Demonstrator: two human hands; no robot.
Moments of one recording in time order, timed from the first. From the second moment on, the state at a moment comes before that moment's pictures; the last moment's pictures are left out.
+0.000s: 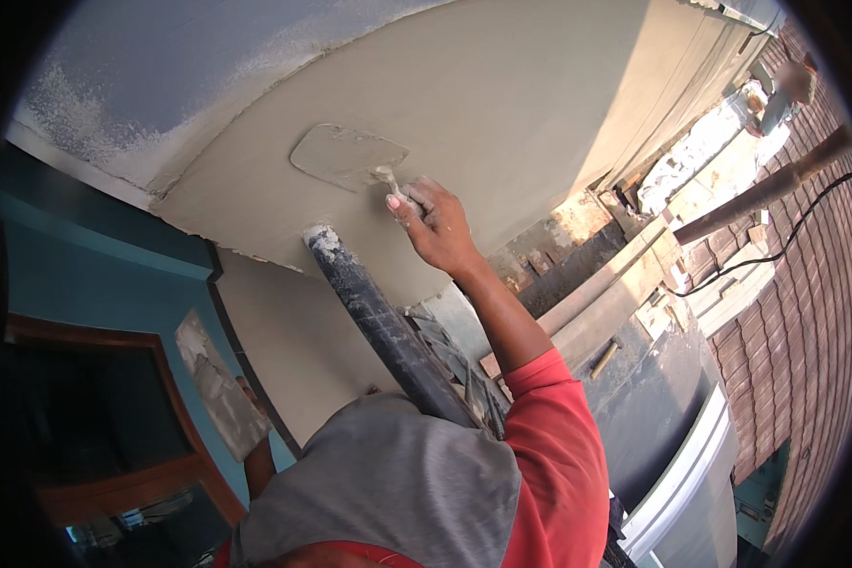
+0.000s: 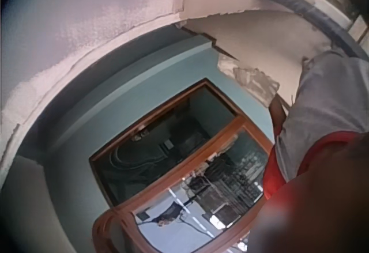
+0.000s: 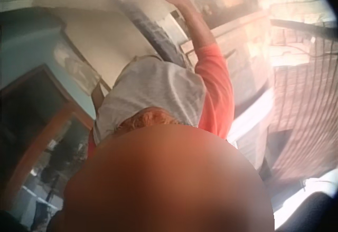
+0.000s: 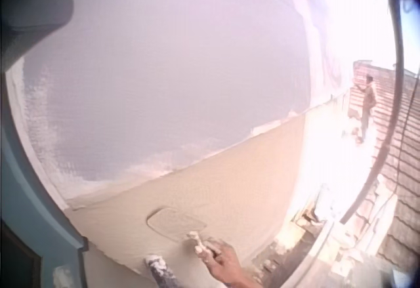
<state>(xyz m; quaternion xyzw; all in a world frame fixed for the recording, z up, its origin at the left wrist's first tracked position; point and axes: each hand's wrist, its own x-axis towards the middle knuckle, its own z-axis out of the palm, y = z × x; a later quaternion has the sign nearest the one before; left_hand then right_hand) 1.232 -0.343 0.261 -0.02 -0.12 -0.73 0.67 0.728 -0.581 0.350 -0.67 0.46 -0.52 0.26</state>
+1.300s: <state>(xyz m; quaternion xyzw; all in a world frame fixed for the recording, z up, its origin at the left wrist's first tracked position) 1.220 -0.344 0.280 0.04 -0.17 -0.79 0.59 0.643 -0.581 0.207 -0.64 0.56 -0.45 0.27</state>
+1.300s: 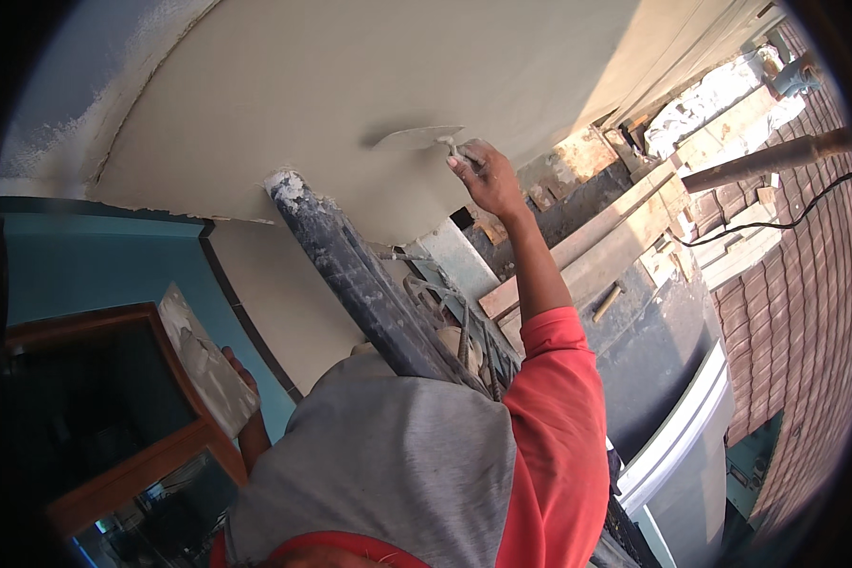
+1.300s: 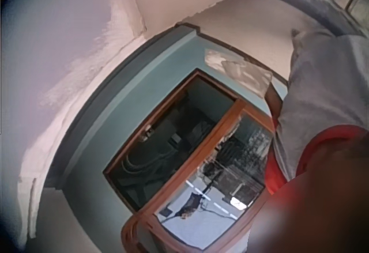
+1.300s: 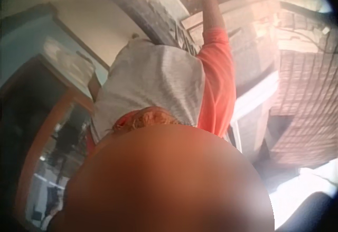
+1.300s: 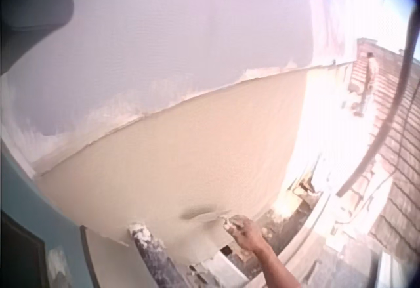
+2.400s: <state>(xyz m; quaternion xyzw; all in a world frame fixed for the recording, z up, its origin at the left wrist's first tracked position) 1.200 -0.334 0.292 0.08 -0.14 -0.75 0.64 0.620 -0.602 0.297 -0.70 0.55 -0.43 0.15</state>
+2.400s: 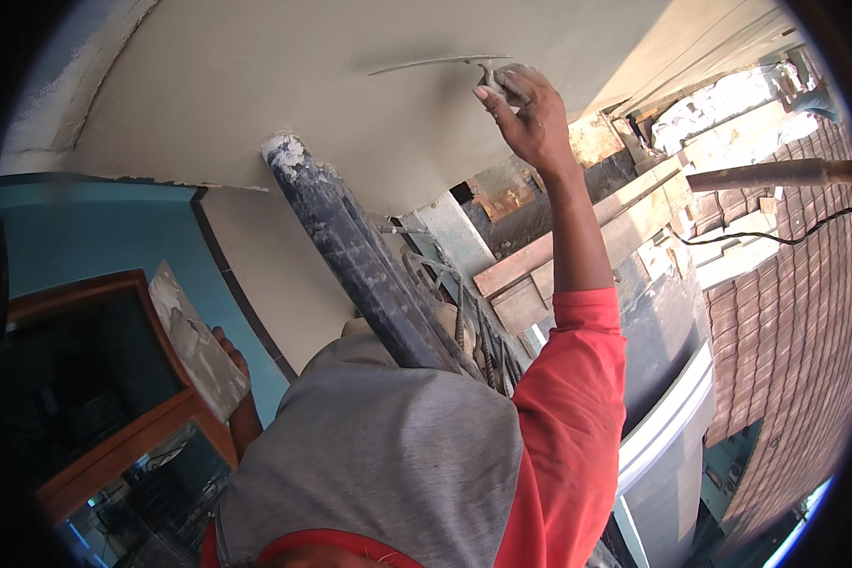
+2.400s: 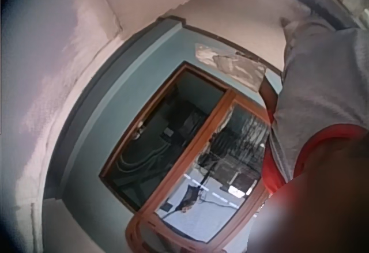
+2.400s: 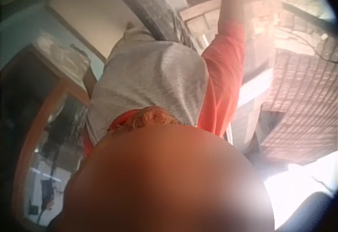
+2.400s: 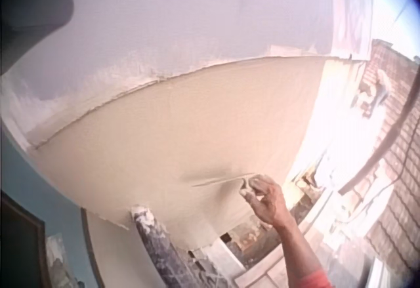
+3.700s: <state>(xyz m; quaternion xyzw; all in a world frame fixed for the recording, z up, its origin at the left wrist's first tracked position) 1.194 -0.318 0.305 0.19 -0.08 -0.69 0.70 0.737 -0.598 0.065 -0.80 0.59 -0.05 0.11</state>
